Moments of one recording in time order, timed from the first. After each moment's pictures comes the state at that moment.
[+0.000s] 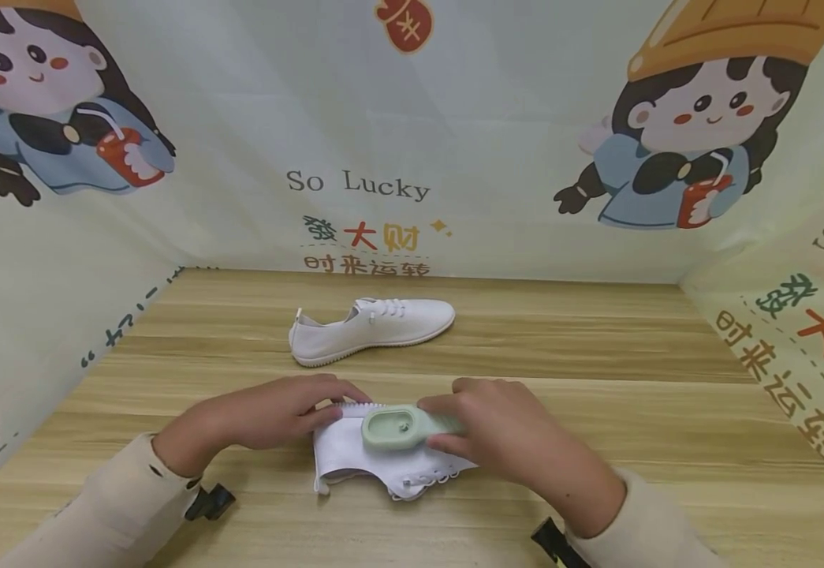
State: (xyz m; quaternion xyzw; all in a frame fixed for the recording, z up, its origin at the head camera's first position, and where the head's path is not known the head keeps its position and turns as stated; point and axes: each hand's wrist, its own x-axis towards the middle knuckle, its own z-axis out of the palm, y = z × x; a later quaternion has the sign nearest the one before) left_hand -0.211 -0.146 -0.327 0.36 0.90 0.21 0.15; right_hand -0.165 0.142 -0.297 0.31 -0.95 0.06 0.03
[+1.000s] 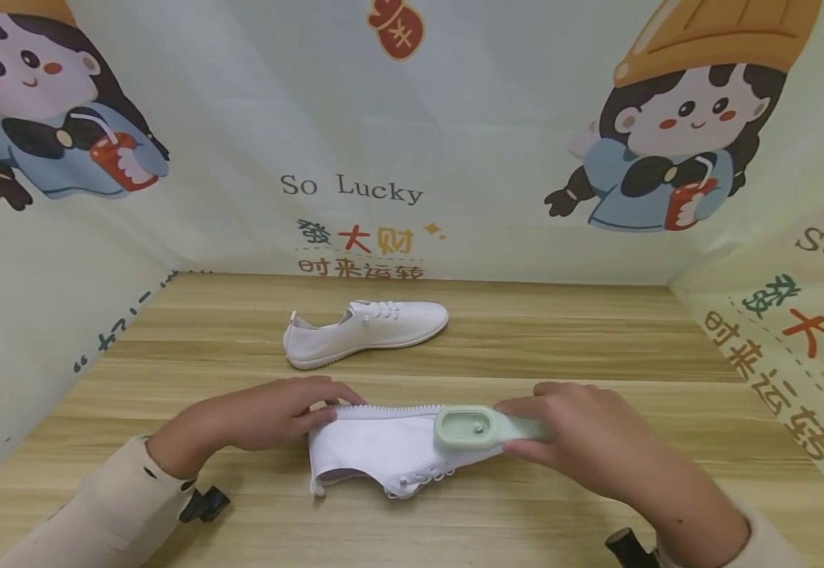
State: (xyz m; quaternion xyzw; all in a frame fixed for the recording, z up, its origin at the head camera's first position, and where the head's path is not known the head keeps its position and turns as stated) left_hand -0.212 -0.144 -0.327 0.35 0.90 0.20 0.16; right_hand -0.142 0.214 -0.278 0.25 -0.96 0.07 0.01
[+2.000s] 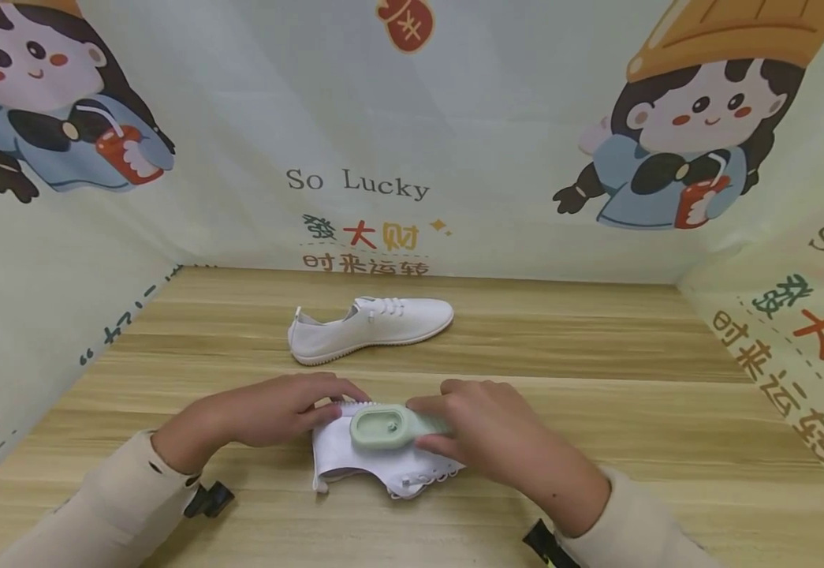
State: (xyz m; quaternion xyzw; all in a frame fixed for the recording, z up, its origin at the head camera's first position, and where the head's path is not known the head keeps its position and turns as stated) left_hand -0.212 -0.146 -0.328 0.35 0.90 0.21 0.16; right_hand -0.166 0.133 -0.301 0.33 -0.94 0.06 0.05
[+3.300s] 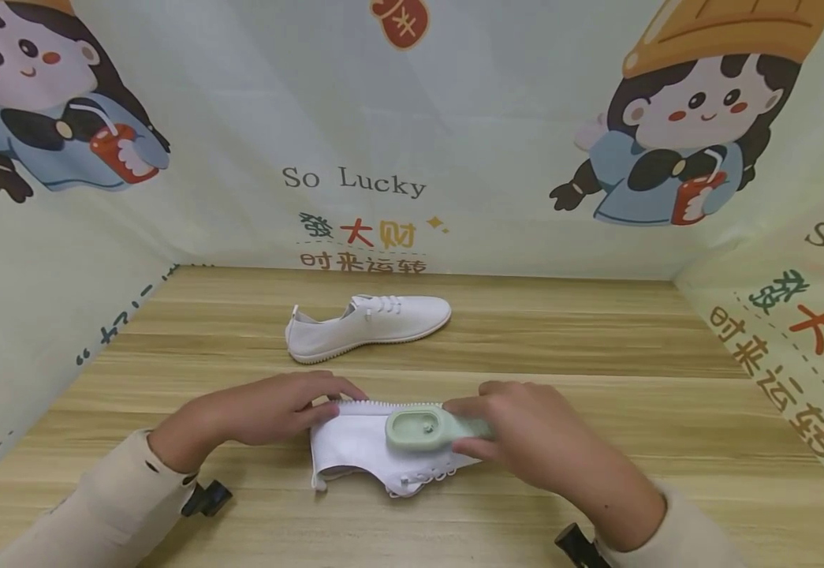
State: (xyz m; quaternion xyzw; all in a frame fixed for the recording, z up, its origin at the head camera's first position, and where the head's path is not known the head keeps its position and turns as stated) left_hand -0.212 -0.145 -0.328 0.35 0.90 0.20 0.16; right_hand -0.153 0.170 -0.293 0.30 -0.95 0.07 0.02
